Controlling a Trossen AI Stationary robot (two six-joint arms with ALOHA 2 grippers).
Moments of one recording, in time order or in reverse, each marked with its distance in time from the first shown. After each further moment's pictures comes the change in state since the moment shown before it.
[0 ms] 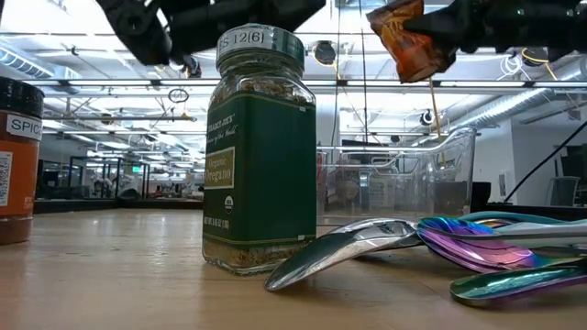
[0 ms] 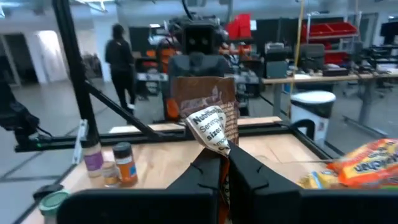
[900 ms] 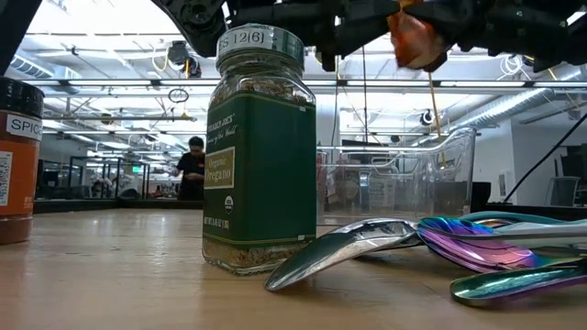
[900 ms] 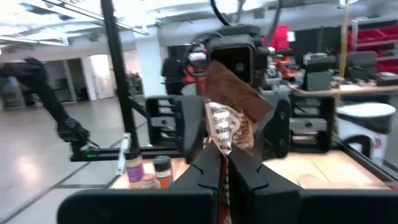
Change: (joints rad) left arm -0.037 0.263 0.383 -0.310 -0.010 0.058; right arm 0.000 0.099 -0.043 0.242 -0.157 0.083
